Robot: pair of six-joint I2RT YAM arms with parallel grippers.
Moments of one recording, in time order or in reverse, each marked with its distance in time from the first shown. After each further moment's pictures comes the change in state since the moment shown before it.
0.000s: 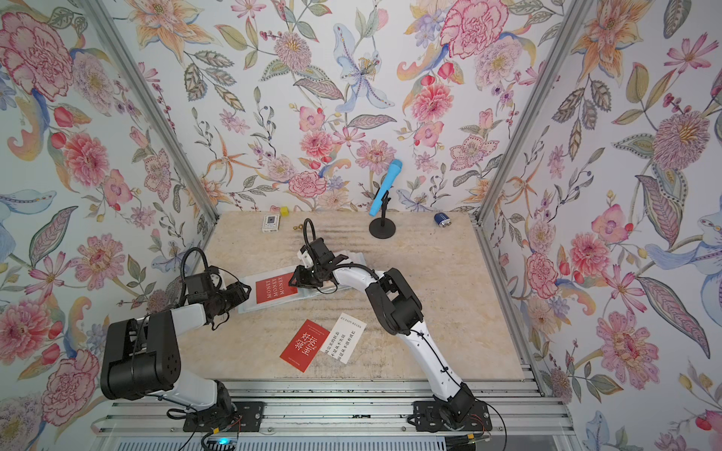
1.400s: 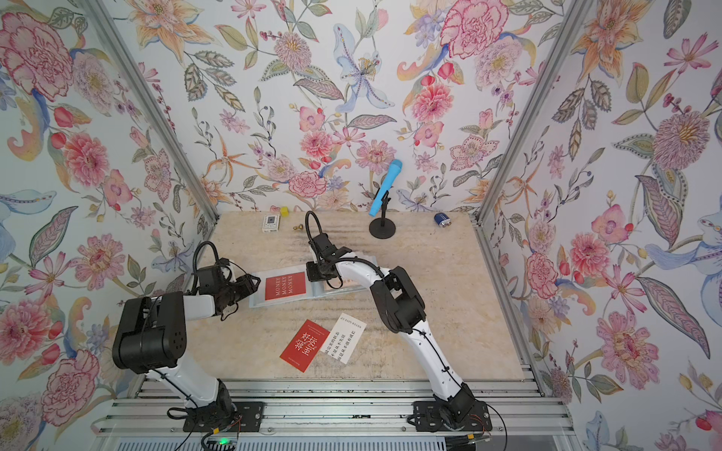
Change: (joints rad) left arm -0.089 0.187 0.085 0.174 0.033 -0.045; right arm -0.047 -0.042 0.010 -0.201 0.371 -0.225
